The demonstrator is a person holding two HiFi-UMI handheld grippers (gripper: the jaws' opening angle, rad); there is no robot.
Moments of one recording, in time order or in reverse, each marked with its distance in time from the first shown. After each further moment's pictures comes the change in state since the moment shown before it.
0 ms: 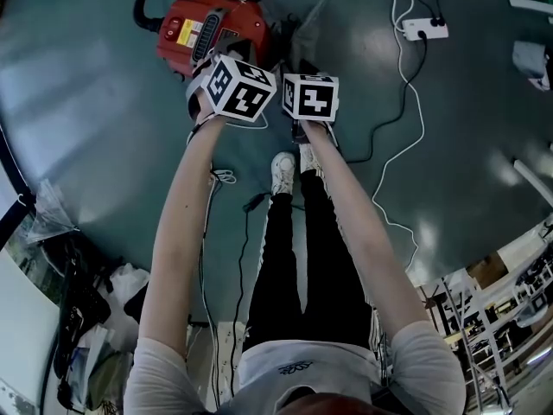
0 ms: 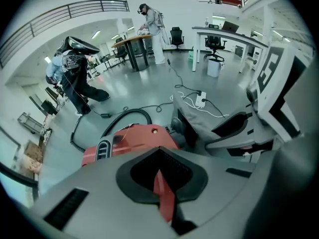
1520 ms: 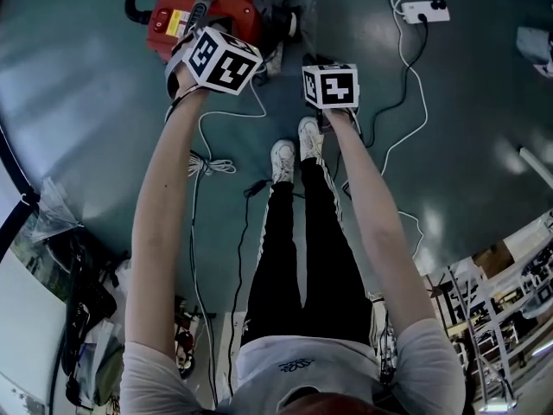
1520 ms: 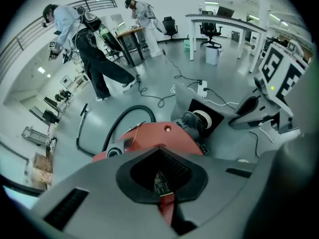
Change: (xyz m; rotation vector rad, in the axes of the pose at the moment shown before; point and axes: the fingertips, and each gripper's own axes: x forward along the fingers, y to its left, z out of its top) left arm 0.011 0.024 0.000 0.111 0.082 0.057; right arm -0.002 -0.050 -0.028 -0.116 0.075 0.027
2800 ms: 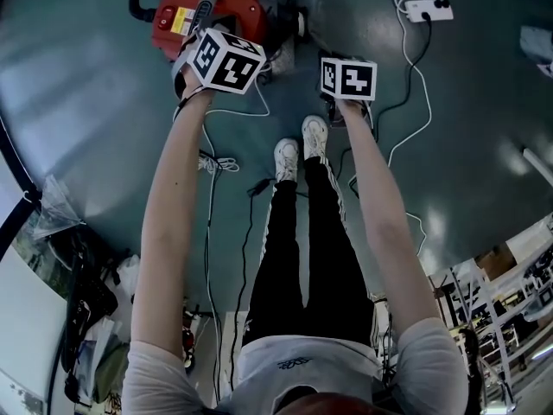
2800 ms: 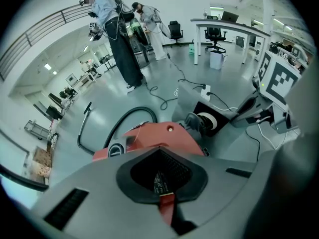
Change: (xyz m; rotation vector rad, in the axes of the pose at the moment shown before) left arm -0.004 -0.003 0.000 -0.067 -0.036 0.010; right arm -0.002 -0.031 -0.006 0.108 0.002 -0.016
